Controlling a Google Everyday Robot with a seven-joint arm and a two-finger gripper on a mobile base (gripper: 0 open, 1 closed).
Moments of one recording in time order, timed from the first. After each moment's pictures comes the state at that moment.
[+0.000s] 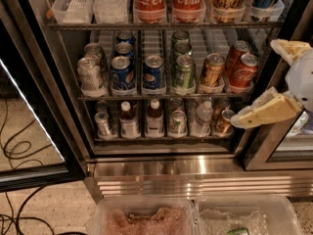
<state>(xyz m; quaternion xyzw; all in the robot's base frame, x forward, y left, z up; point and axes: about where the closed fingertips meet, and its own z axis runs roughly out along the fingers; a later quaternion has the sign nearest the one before) 0.459 -0.190 0.974 -0.49 0.74 0.00 0.46</state>
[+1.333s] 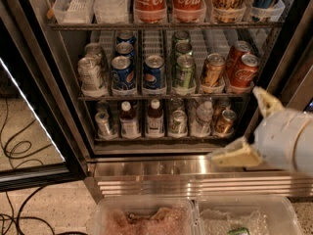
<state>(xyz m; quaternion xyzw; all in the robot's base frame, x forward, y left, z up) 0.436 -0.167 0.886 -0.44 0.75 0.01 0.50</state>
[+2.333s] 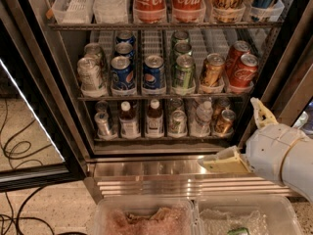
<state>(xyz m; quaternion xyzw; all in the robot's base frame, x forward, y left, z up) 0.428 -0.159 0.866 -0.40 0.76 0.00 0.52</state>
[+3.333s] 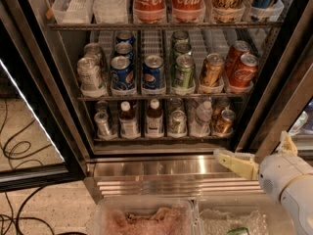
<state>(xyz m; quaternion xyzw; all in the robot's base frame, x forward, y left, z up) 0.442 -0.235 0.804 -0.12 0.80 0.03 0.59</state>
